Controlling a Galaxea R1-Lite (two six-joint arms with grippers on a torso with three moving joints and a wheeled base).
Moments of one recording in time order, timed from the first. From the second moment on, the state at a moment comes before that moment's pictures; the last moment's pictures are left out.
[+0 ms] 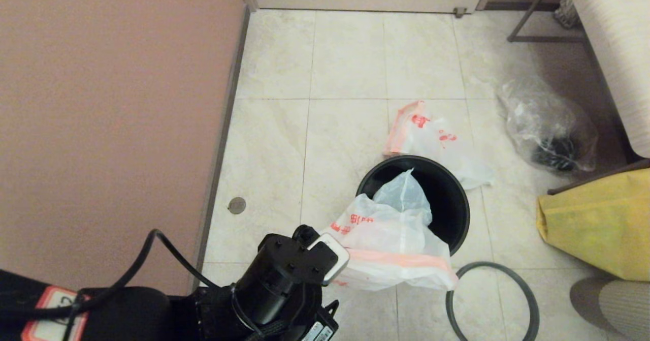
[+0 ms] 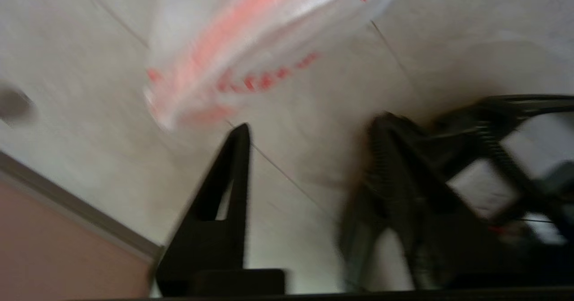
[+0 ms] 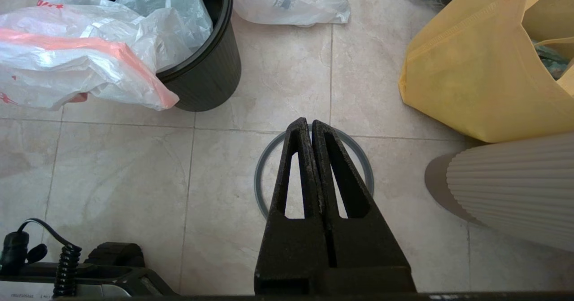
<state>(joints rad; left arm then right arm) -1.01 1.67 -0.68 -0.26 0.44 0.08 0.01 0.00 -0.01 0.00 0.01 -0.03</state>
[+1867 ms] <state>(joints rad) -0.80 1.96 -0.67 -0.79 0.37 0.56 0.01 0.00 -0.01 0.00 0.01 -0.03</state>
